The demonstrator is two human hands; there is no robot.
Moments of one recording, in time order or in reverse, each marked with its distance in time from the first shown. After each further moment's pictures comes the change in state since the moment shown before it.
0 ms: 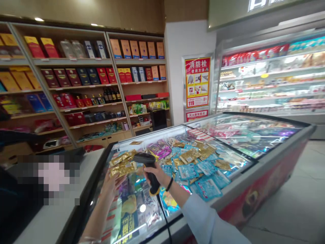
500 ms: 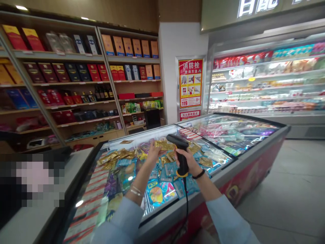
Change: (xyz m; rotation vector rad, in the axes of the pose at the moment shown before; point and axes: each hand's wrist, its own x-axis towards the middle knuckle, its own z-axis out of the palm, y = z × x) left_hand -0.089 -0.010 0.253 -0.002 -0.578 -0.057; right_hand -0.109 -0.130 -0.089 -0.094 0.372 -0.219
